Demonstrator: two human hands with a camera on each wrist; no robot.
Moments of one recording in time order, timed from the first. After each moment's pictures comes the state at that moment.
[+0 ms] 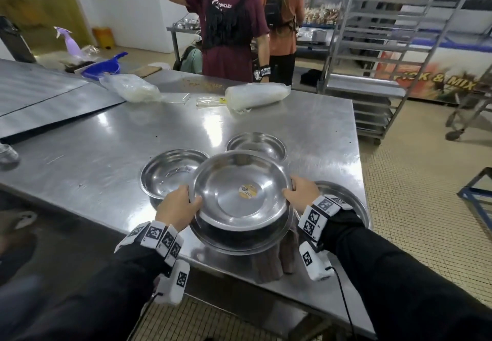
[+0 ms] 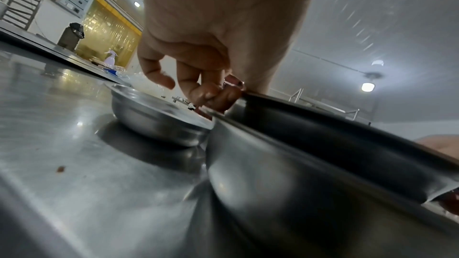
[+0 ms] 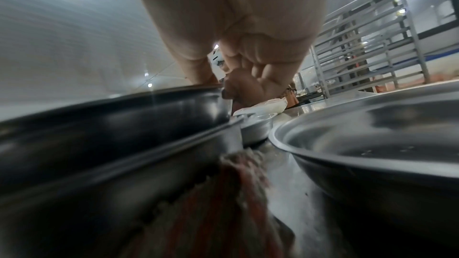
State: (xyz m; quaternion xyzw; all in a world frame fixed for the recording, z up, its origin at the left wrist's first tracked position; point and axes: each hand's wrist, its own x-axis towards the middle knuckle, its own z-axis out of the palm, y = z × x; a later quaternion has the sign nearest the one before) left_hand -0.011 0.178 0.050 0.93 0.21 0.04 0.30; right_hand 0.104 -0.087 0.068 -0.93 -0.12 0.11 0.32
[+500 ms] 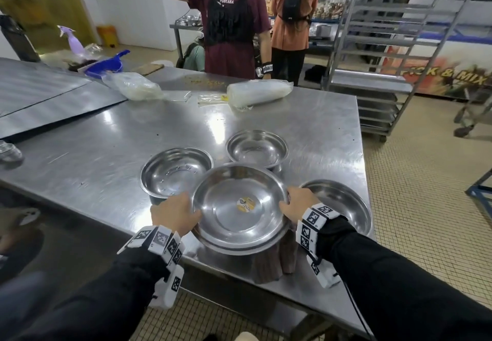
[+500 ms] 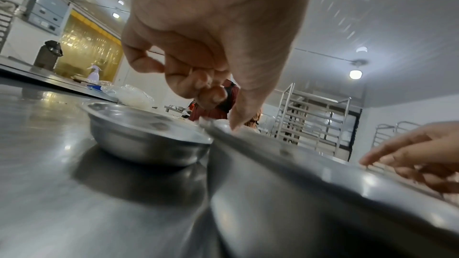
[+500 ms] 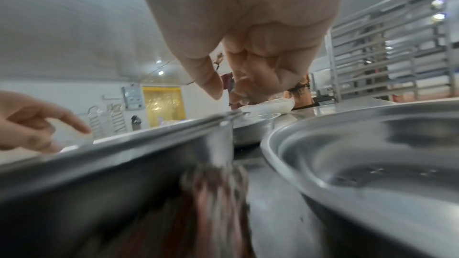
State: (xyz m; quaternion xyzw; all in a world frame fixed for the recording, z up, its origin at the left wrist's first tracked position) left_hand -0.019 0.165 0.052 0.96 0.24 -0.02 0.11; right_hand 0.098 -0.091 0.054 -0.97 -0.17 0.12 0.16
